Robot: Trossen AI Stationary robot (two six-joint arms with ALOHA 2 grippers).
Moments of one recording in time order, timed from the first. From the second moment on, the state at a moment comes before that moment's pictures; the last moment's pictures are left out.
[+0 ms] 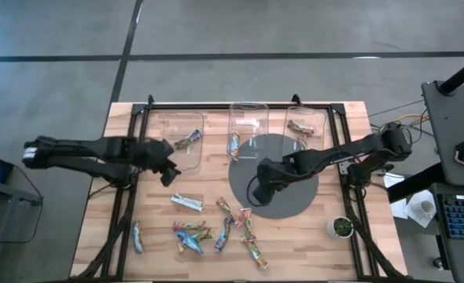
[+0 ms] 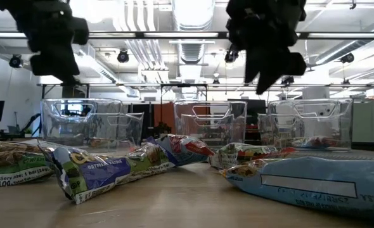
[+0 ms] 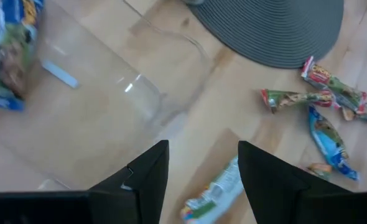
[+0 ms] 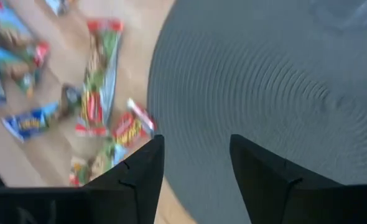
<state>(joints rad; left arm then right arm) -0.01 0.78 0.70 -0.79 -0.08 -0.71 0.16 1.59 1.17 -0.73 0.01 0.95</state>
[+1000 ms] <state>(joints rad) -0.40 0.95 0.68 -0.78 -0.38 -1.07 0.31 1.96 1.39 -0.59 -0.09 1.36</state>
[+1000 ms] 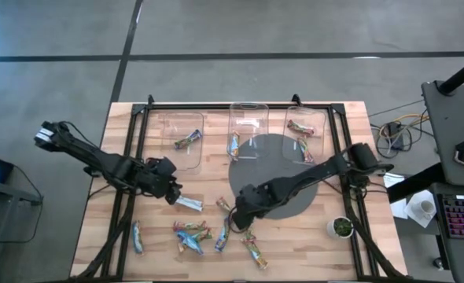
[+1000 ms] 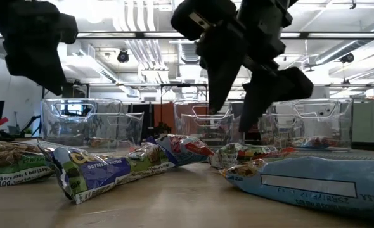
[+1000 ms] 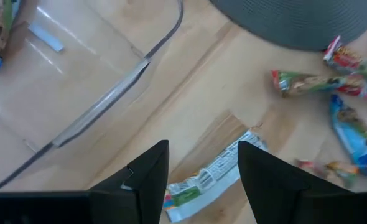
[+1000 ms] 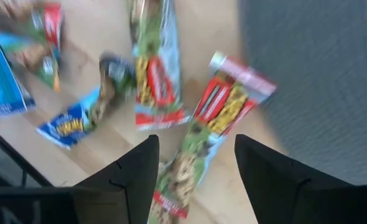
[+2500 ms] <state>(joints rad) -0.25 0.83 0.52 -0.64 -0.40 -0.86 0.31 1.88 1.74 -1.28 0.51 1.68</state>
